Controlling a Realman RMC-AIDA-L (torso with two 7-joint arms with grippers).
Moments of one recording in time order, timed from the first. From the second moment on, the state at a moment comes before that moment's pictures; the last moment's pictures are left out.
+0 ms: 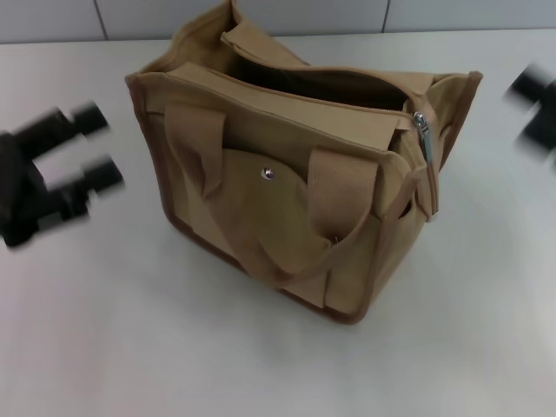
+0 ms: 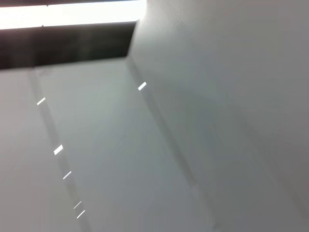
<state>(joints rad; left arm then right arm) -0.35 -1.92 0.77 0.42 1.49 1.97 -1.19 0.46 2.04 -0.16 -0.43 -1.94 -2.16 1.30</state>
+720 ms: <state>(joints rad) -0.34 -1.87 1.06 0.50 1.53 1.99 -1.22 0.46 2.08 -0.67 -0.45 -1.94 -2.09 1.05</state>
